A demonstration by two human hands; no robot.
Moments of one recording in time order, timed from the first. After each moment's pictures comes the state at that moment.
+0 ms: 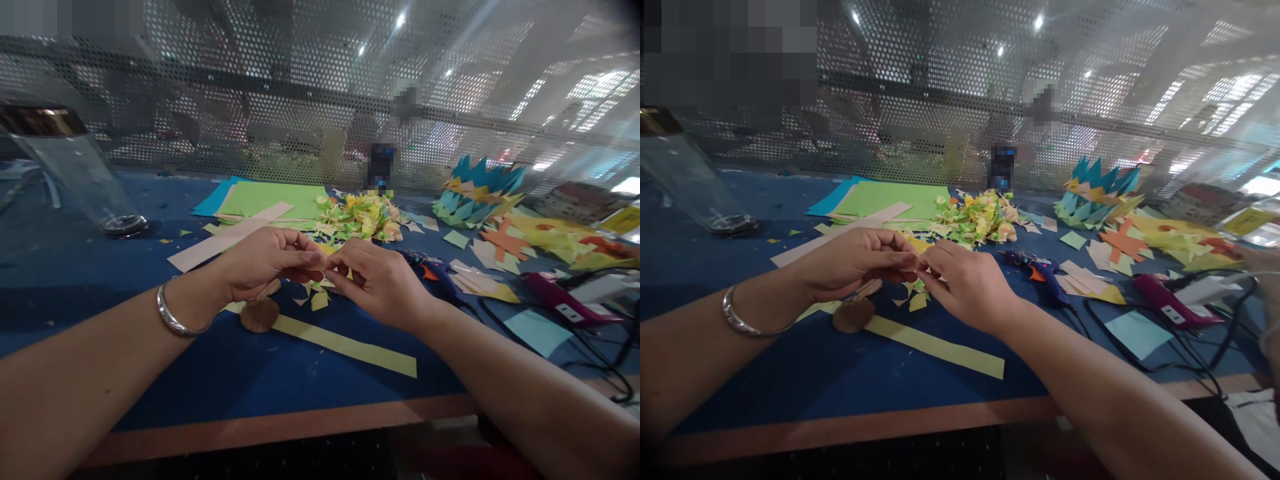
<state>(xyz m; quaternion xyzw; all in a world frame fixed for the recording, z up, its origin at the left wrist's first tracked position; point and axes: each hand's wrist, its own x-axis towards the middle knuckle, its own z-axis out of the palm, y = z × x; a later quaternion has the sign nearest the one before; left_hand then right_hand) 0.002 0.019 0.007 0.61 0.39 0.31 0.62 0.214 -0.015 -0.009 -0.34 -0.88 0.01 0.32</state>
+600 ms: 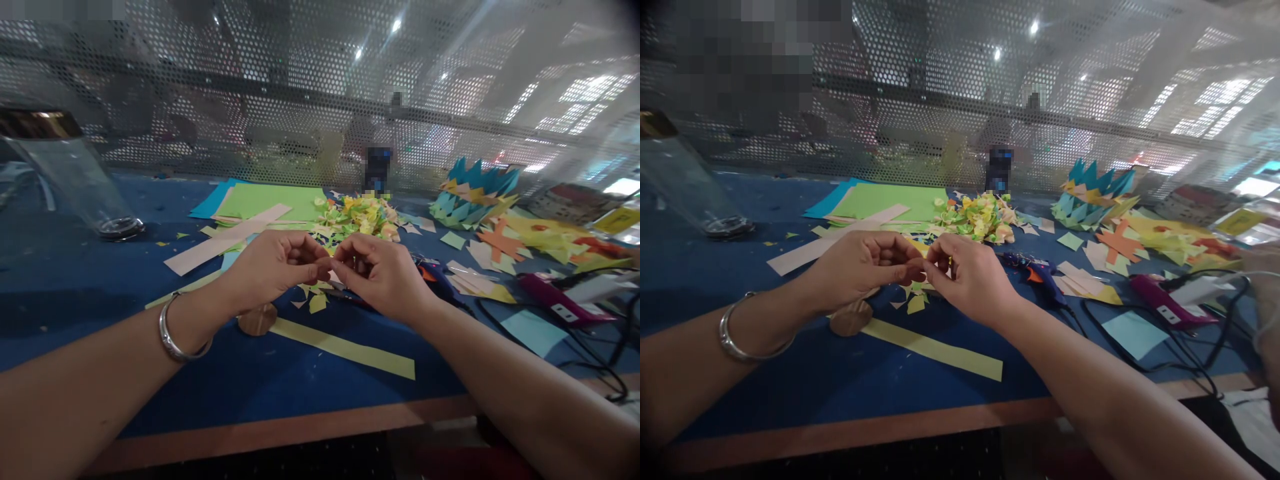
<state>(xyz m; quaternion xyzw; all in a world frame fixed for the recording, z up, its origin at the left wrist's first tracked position) 0.009 0.010 0.004 0.70 0.37 0.35 0.50 0.213 -0.013 -0.002 -0.43 -0.81 0.10 0.38</state>
